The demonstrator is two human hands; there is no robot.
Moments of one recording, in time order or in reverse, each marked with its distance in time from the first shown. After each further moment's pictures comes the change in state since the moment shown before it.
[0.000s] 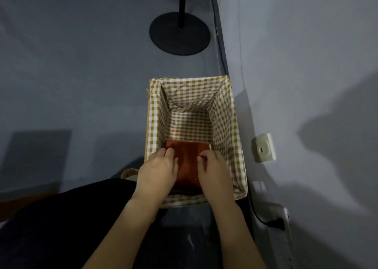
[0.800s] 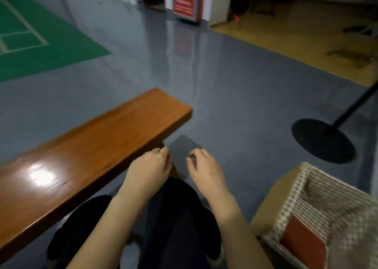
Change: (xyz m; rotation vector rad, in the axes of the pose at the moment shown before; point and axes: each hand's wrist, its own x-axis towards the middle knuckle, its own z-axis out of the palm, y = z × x) left_hand -0.287 -0.176 -0.273 0.213 0.377 -0.615; right_hand -0.199 -0.332 0.064 -0.077 -0.354 -1.008
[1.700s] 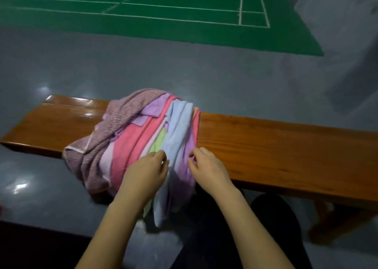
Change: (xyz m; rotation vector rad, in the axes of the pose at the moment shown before) left_hand -0.365 -0.281 -0.094 0.012 0.168 -1.114; right_hand -0.103 -0.387 0.248 -0.035 -0.640 -0.901
